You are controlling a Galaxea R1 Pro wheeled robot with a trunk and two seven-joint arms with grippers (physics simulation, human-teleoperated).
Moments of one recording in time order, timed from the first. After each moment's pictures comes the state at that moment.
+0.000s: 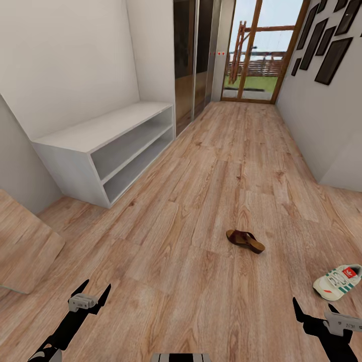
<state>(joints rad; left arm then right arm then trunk) -0.44 0.21 0.22 -0.29 0.23 -0.85 -0.67 0.06 -0.13 -0.37 -1.27 -0.07 -0.22 0.13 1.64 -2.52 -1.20</state>
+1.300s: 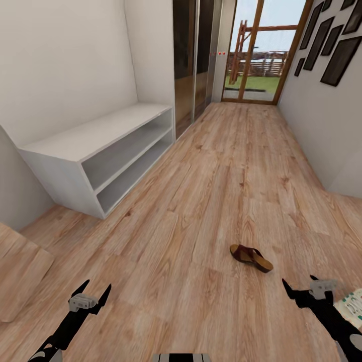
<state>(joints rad) -0.44 0.21 0.22 -0.29 0.23 -0.85 -0.67 -0.14 -0.29 -0.28 -1.13 0.04 -0.12 0.28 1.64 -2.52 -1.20</state>
